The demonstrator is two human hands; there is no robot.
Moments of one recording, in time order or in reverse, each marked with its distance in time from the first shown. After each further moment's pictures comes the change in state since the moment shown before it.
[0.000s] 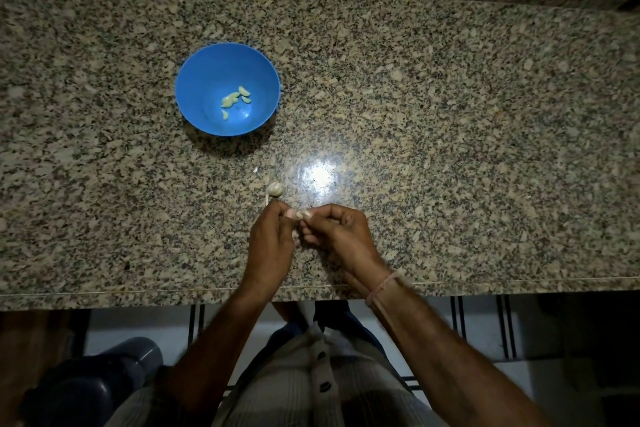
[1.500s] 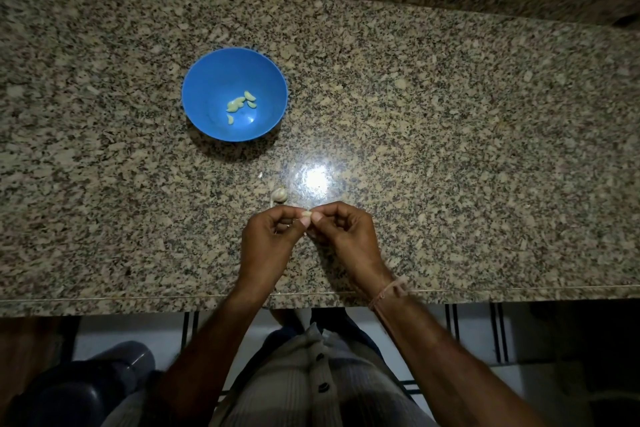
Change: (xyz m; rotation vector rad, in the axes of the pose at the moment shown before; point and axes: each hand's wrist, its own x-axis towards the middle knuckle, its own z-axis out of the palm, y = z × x) left_hand 0.007 0.005 -0.017 -0.262 -0.055 -0.069; right_hand 0.006 0.002 0.000 -0.139 0.042 -0.162
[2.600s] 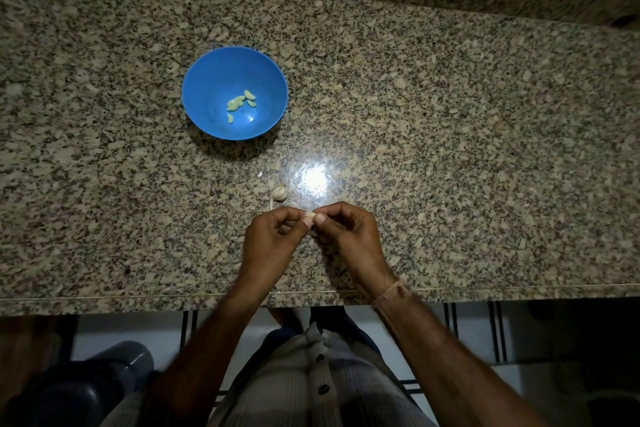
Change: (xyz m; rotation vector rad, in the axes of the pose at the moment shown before) left_hand 0.000 0.001 0.000 0.091 -0.050 0.010; right_hand -0.005 -0.006 -0.004 -0.084 0.023 0.020
